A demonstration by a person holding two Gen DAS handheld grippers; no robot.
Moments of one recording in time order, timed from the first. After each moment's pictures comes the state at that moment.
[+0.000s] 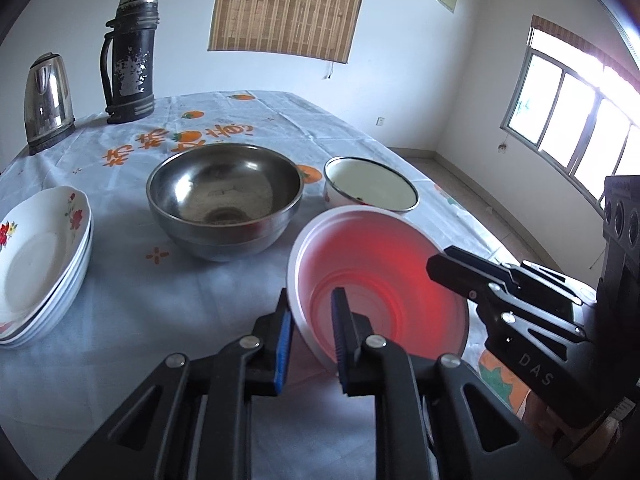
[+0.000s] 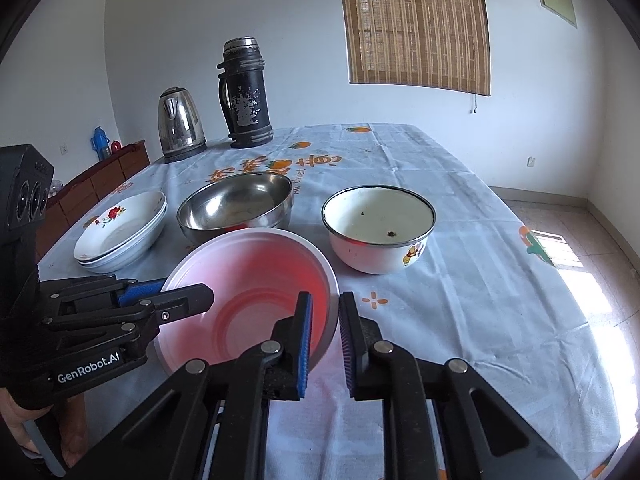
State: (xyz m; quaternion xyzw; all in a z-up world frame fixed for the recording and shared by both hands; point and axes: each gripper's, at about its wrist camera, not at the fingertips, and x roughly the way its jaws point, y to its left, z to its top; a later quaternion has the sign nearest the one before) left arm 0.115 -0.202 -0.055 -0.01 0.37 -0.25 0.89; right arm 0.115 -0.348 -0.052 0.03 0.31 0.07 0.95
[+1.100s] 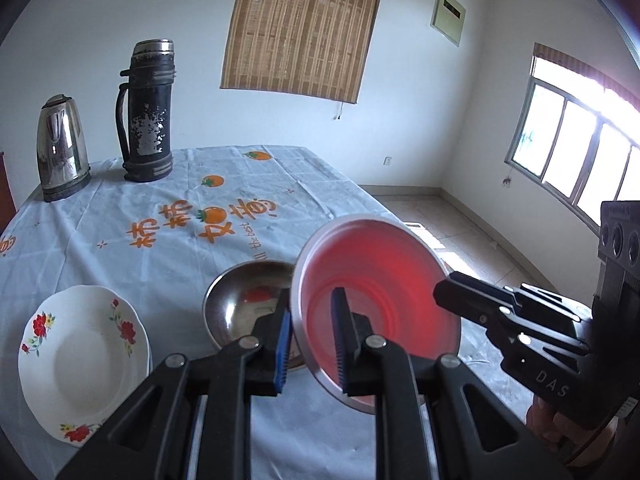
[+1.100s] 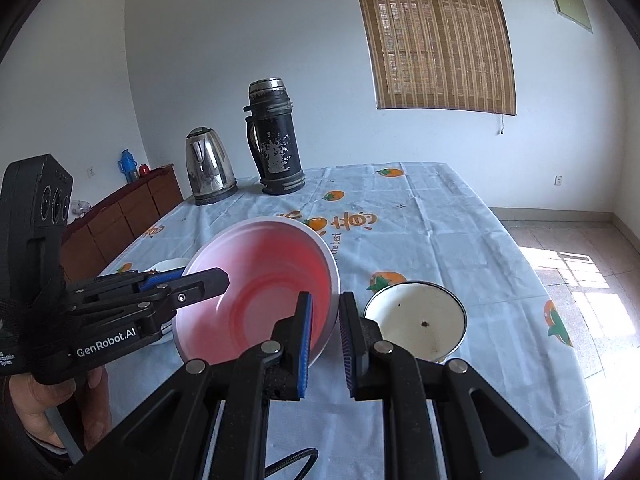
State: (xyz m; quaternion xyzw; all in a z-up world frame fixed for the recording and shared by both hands) left arm 0.173 -0.171 0.026 -0.03 0.32 -0.24 0.92; right arm 0.161 -0.340 0.023 0.05 0.28 0.13 0.95
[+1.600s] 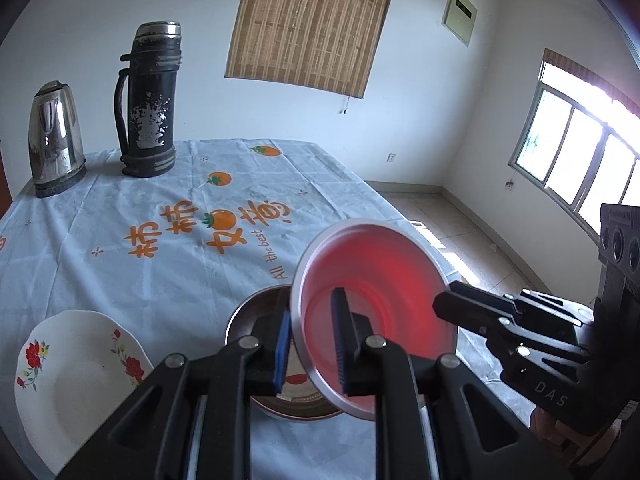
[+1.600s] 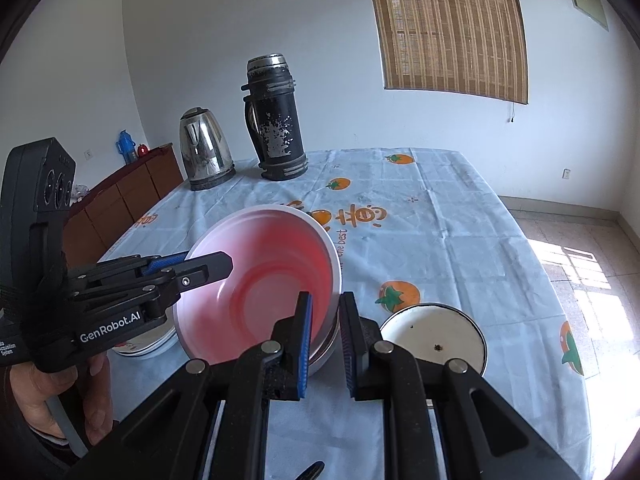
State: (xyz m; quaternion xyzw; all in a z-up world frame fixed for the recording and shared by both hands) left arm 0.226 -0.158 0.018 -0.05 0.34 -0.24 0.91; right arm 0.209 -0.325 0.022 0.03 0.32 0.13 0.94
